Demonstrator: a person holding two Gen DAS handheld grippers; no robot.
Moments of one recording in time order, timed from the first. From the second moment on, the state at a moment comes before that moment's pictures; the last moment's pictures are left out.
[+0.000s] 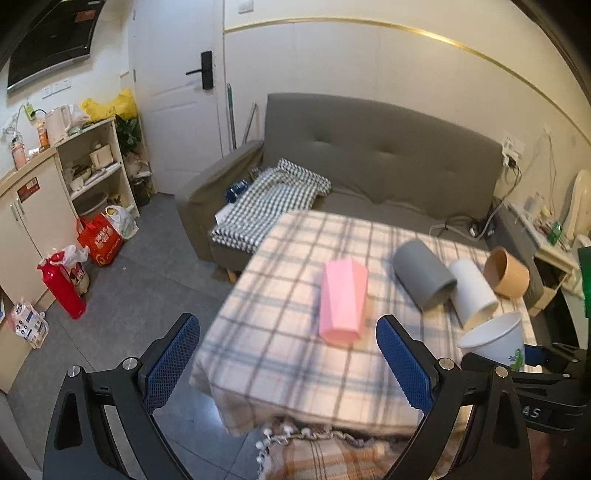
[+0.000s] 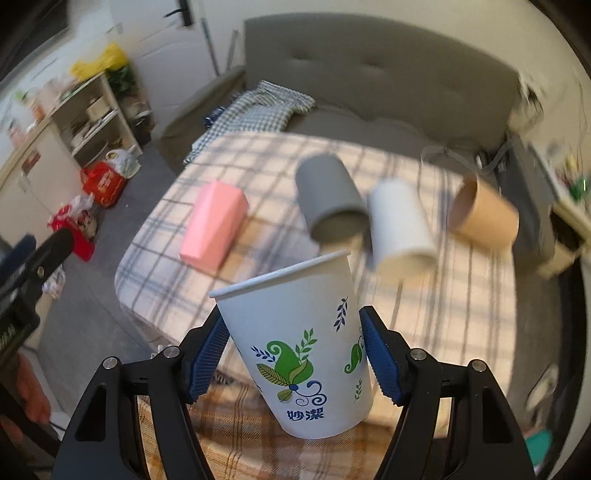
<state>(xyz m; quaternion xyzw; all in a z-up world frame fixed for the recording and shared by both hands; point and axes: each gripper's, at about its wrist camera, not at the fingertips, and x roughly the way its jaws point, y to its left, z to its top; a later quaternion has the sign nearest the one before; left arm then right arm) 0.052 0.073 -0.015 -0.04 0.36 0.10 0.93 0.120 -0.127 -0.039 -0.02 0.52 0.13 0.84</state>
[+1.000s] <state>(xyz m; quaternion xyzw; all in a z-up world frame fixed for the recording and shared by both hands) 0.088 0.073 -0.079 -0.03 0.44 0.09 0.89 0.164 -0.127 -0.118 0.05 0.52 0.09 0.85</state>
